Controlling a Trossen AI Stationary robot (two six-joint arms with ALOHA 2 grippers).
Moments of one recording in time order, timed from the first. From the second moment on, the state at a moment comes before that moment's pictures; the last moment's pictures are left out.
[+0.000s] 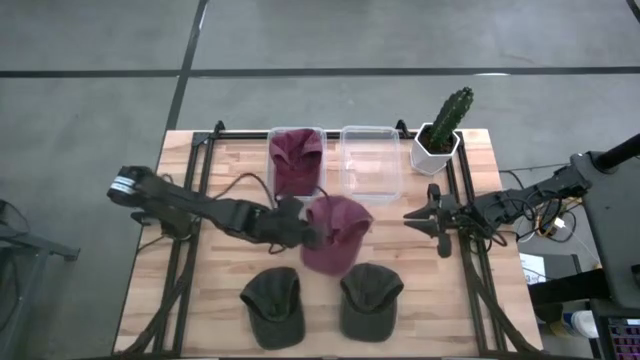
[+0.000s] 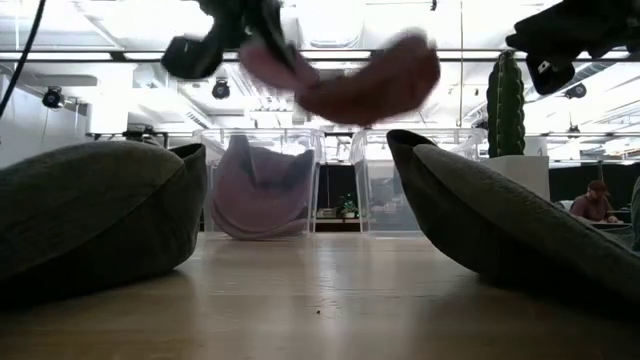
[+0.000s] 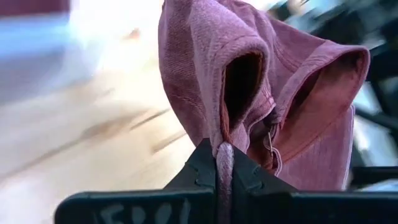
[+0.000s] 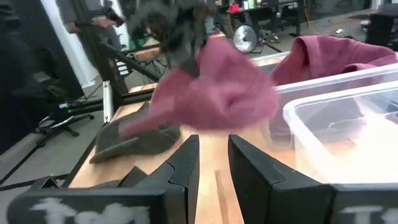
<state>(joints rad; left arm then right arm) -0.26 1.49 1.24 -0.52 -0.44 -1.29 0.37 0.37 0.30 -0.06 0.35 0.28</state>
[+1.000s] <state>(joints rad) 0.18 1.27 1.33 -0.83 -0.57 -1.10 0.37 0.22 0.17 0.09 0.25 0.30</state>
